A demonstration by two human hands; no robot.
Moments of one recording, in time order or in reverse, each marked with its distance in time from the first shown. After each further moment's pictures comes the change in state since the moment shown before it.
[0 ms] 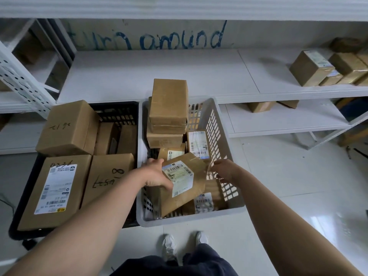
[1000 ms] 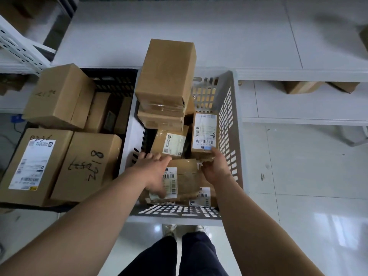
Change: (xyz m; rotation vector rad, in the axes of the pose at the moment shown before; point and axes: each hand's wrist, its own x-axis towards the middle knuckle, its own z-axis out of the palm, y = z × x) left_hand 0.047 0.029 0.045 0.461 -0.047 -0.027; right_hand 0.095 0.029 0.037 1.232 -0.123 0.233
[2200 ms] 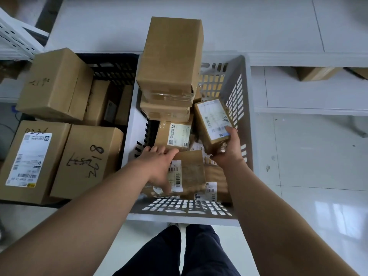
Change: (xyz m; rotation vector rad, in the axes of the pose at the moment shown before) left_hand 0.018 -0.010 0.002 -0.017 -0.044 0.051; right_hand 0.020 -0.023 0.010 0.074 -0.043 -0.034
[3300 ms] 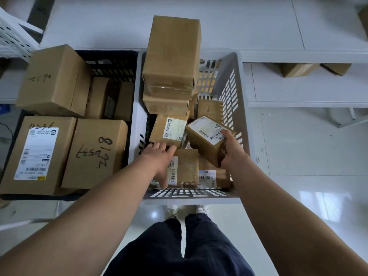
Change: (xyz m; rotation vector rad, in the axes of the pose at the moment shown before) left_hand -0.011 -0.006 0.018 0.192 0.033 0.047; right_hand -0.045 0.012 -0.007 -0.242 0.316 0.069
